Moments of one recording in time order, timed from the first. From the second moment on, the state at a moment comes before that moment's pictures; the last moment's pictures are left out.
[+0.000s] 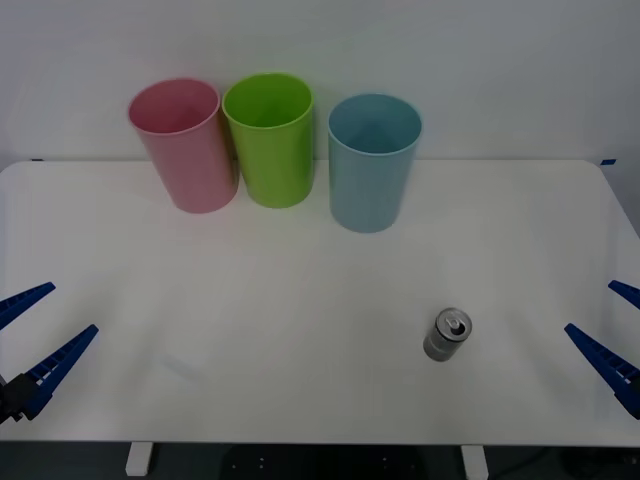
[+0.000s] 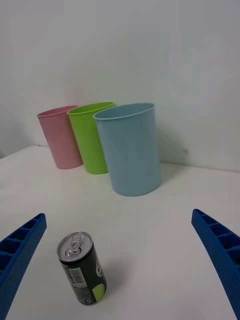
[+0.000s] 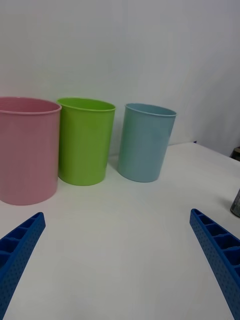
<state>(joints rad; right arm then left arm) 0.35 -0.40 -0.52 -1.66 0.96 -1.22 0.00 0.35 0.40 0.52 -1.66 -0.96 -1.22 0.00</state>
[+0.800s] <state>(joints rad) 0.40 -0.43 -0.50 -1.65 0.96 -1.21 0.01 0.35 0.40 0.52 -1.66 -0.96 -1.22 0.00</state>
